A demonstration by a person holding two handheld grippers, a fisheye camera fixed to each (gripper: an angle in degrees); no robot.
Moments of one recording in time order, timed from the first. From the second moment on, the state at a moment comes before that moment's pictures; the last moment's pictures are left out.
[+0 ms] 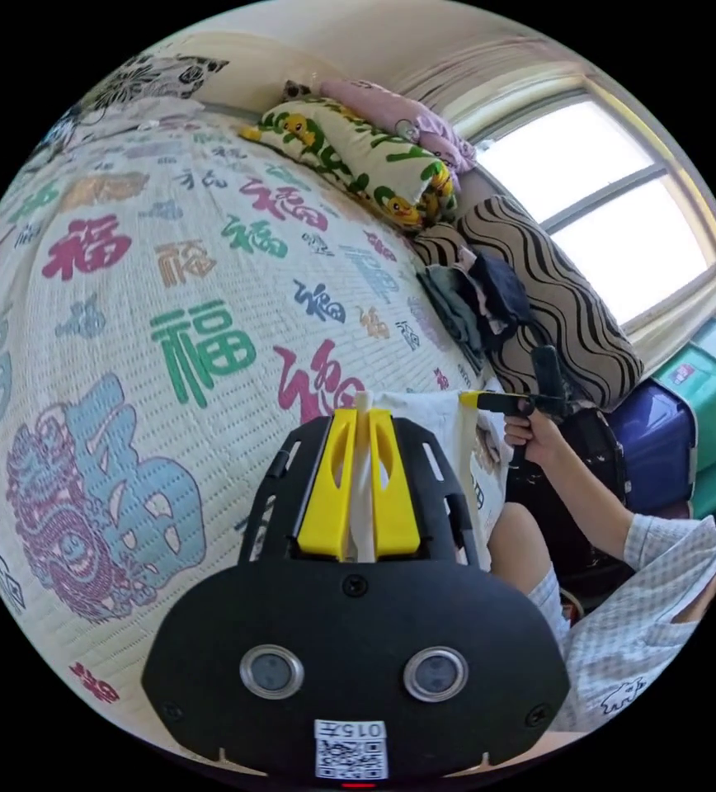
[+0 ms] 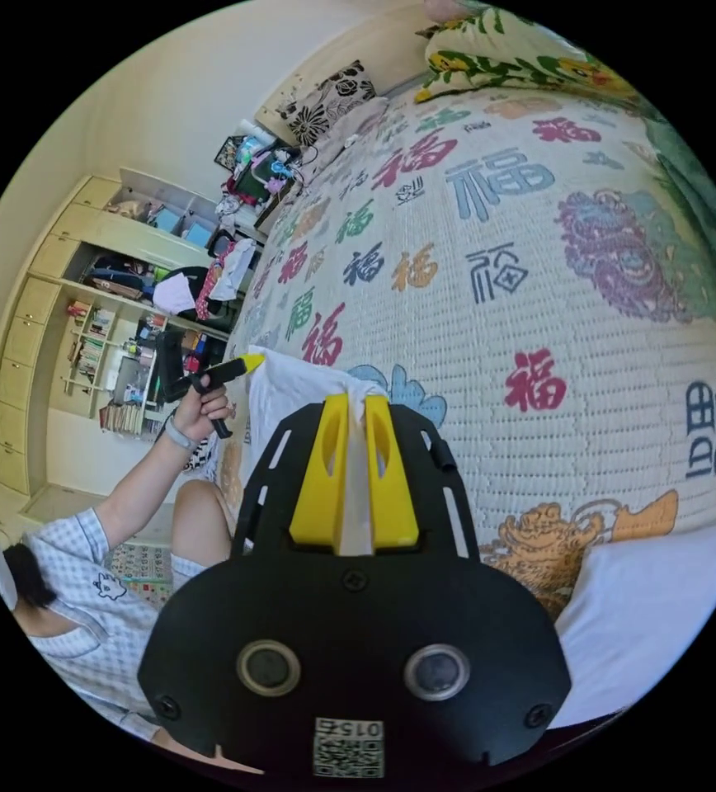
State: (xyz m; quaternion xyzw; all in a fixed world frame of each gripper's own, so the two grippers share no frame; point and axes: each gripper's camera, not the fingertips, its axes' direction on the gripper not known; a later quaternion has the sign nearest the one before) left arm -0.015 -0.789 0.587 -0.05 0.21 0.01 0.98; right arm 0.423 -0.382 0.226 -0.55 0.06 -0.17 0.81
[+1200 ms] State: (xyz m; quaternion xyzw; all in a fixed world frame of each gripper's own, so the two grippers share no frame) left arm 0.020 -0.567 0.599 -0.10 0.16 0.13 0.97; right arm 0.403 -0.339 0.121 -0.67 0.12 -0.34 0.65
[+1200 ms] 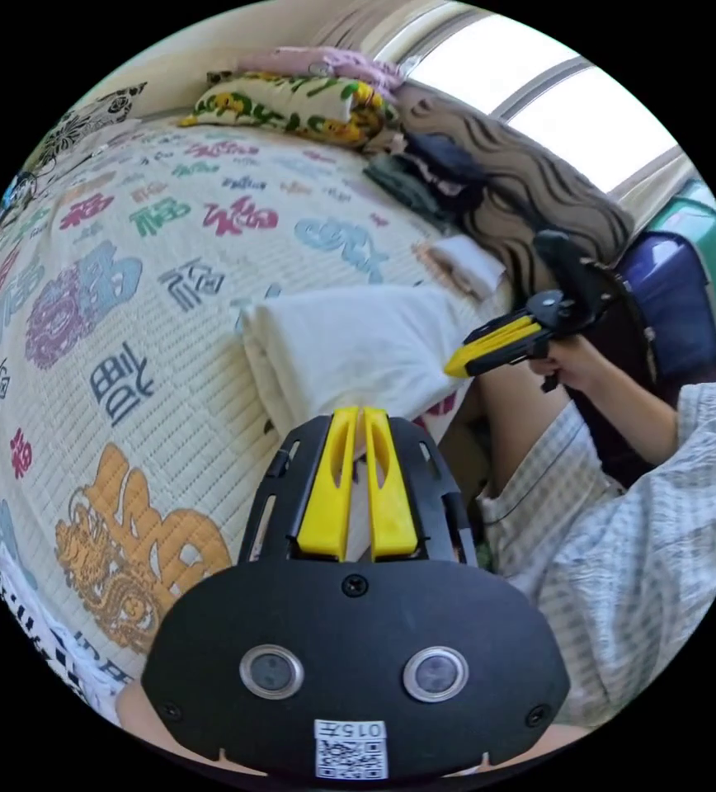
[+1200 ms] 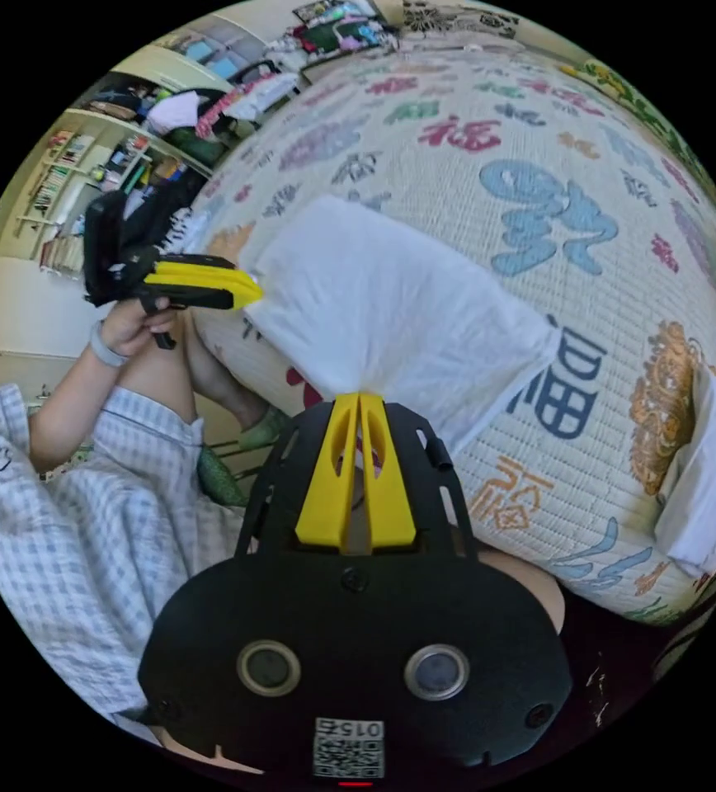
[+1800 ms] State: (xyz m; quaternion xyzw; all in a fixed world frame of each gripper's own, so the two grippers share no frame) left arm -0.126 -0.556 0.672 -0.11 0.32 -0.06 0.94; right arm 0.517 -0.574 0.095 -0.59 -0.04 -0.02 0.81
